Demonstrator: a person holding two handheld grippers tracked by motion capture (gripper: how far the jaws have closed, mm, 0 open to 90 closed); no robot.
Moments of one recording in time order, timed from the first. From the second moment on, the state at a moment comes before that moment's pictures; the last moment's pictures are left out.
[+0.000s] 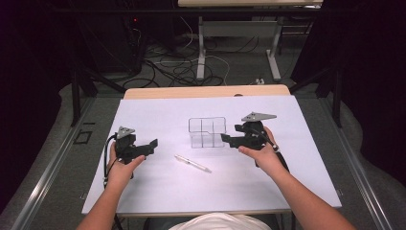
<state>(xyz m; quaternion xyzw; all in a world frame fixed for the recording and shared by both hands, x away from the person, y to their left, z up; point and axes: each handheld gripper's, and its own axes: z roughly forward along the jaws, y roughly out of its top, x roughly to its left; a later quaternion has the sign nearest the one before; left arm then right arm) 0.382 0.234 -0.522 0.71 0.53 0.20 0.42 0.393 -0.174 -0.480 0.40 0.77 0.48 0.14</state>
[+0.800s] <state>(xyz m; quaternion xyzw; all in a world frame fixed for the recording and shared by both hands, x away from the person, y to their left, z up) 0.382 0.232 -0.524 0.72 0.52 0.20 0.42 0.378 -0.126 -0.495 0.28 0.85 0.42 0.13</state>
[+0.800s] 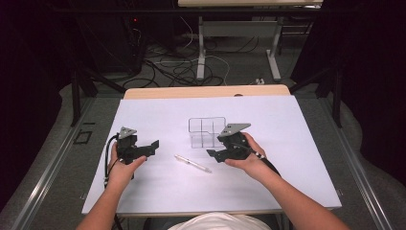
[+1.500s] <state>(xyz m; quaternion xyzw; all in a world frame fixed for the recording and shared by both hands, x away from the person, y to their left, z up) 0.380 0.231 -0.523 0.72 0.52 0.20 0.42 0.381 -0.097 -0.512 0.29 0.89 0.33 0.07</state>
